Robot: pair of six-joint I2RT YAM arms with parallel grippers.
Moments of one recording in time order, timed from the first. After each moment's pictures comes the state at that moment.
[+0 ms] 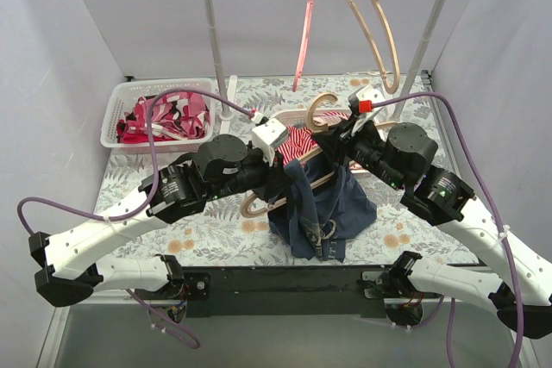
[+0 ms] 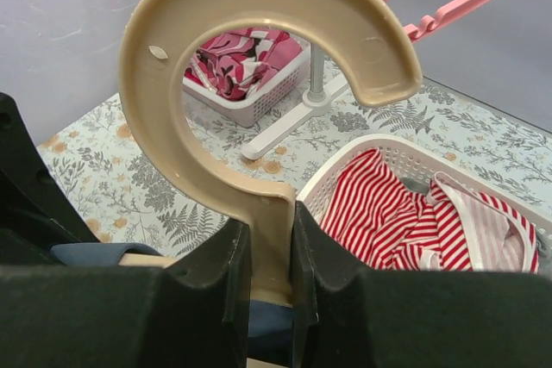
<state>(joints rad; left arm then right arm) -1.09 1.11 1.33 -0.59 -0.05 -0.28 0.87 0.92 1.19 -0.33 0.09 0.12</state>
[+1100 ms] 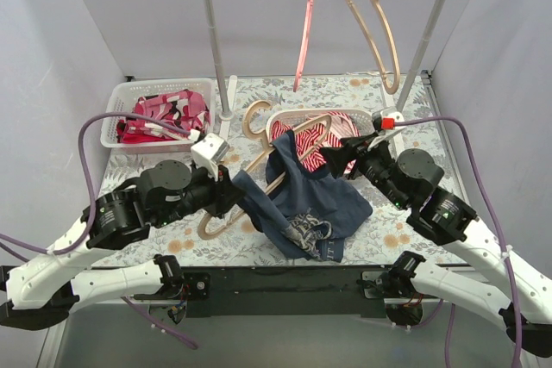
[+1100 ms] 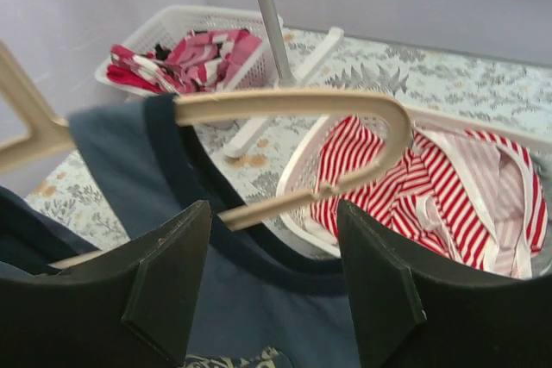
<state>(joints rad) -1.09 0.81 1.21 -0.79 -0.20 -0.40 0.87 0.76 0.97 -0.24 0.21 0.26</state>
